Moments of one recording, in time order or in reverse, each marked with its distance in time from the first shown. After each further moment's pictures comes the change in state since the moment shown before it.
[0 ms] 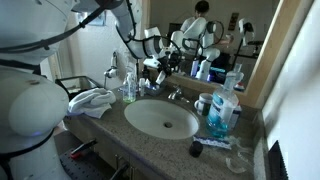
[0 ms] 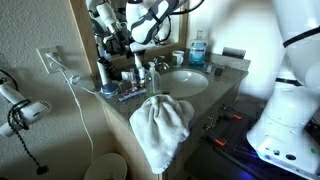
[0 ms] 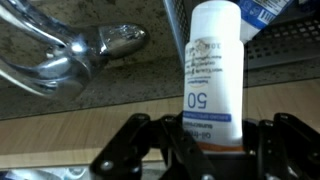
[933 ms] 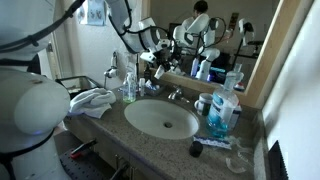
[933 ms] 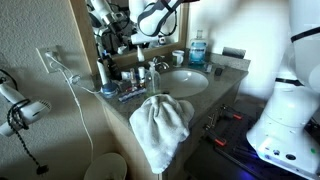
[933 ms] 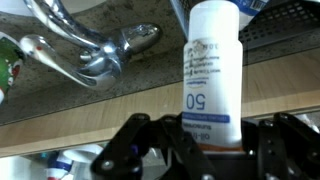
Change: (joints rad) arm 0.046 -0.171 -0.036 -0.148 -0.155 -0.004 0.247
